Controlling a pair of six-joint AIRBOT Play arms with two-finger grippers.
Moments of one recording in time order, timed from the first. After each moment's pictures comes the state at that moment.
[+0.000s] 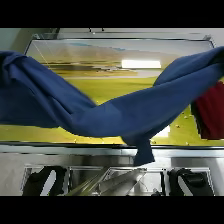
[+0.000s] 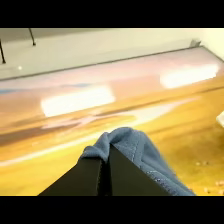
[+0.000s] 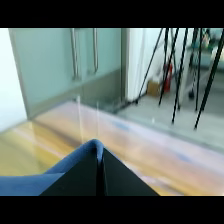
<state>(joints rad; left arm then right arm) 0.19 -0.70 1.54 -2.24 1.27 1.91 0.08 -0.58 1.31 -0.80 0.93 1.07</state>
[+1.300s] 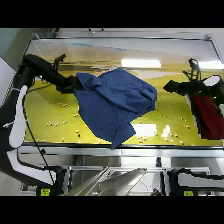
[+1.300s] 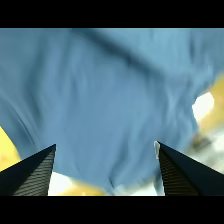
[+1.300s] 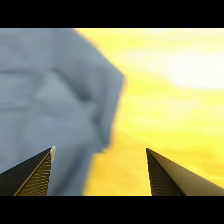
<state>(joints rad) 0.02 -1.65 1.55 -2.19 1.52 1.79 -0.22 -1.49 1.24 -0.95 0.94 1.12</state>
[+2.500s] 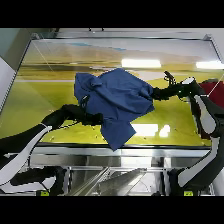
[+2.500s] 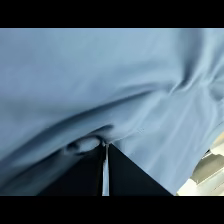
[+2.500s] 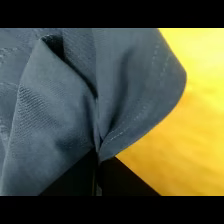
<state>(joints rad) -0.35 -1.41 0.78 -2.40 0.81 1.78 -0.13 -1.92 1.46 -0.73 1.16 1.04</state>
